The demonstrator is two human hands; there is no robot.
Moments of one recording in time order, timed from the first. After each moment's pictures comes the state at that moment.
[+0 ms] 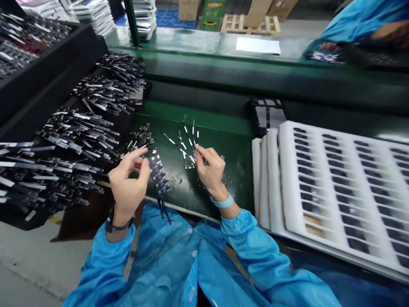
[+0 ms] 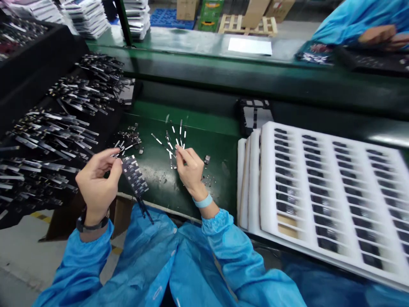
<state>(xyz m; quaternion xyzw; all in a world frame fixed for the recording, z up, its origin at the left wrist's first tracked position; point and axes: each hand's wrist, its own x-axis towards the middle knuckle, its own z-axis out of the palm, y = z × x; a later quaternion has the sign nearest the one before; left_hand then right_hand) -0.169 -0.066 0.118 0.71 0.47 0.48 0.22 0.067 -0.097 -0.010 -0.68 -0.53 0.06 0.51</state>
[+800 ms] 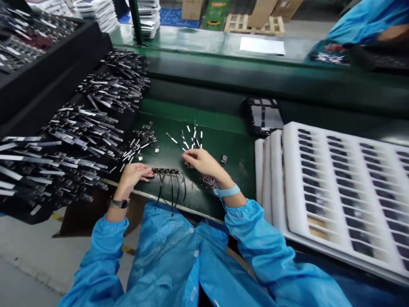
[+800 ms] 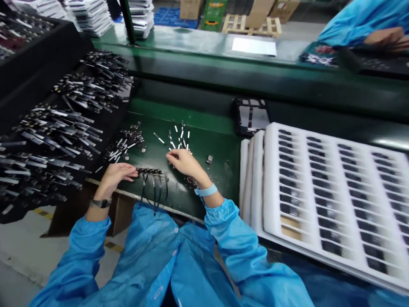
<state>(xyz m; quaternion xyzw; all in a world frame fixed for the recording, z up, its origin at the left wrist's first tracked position) -0.214 0.000 0.011 0.47 0.59 0.21 0.62 0.085 -0.061 0.008 -0.60 -0.59 0.41 0.36</state>
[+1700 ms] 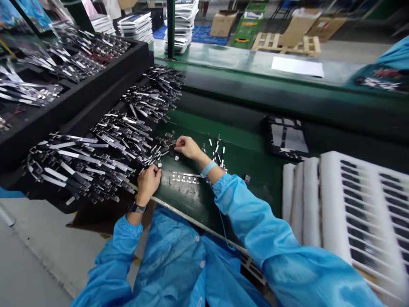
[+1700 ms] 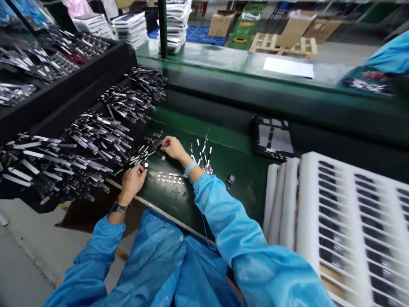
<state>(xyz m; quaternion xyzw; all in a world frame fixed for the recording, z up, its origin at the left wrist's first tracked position) -0.228 0.000 -0.015 0.72 0.67 0.10 0.15 0.001 0.091 -0.006 -0.63 -0.62 0.36 0.30</state>
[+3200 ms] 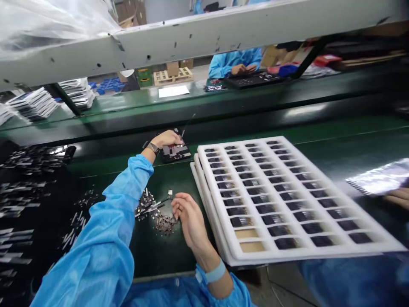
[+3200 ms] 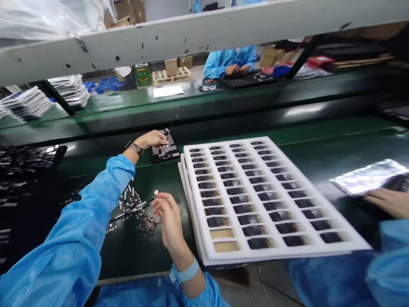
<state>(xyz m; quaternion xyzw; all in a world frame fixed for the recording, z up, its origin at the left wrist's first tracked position) 0.264 0.115 0.101 0.86 0.24 -0.04 0.46 0.119 -0.166 0.034 -0.42 0.00 0.41 0.81</state>
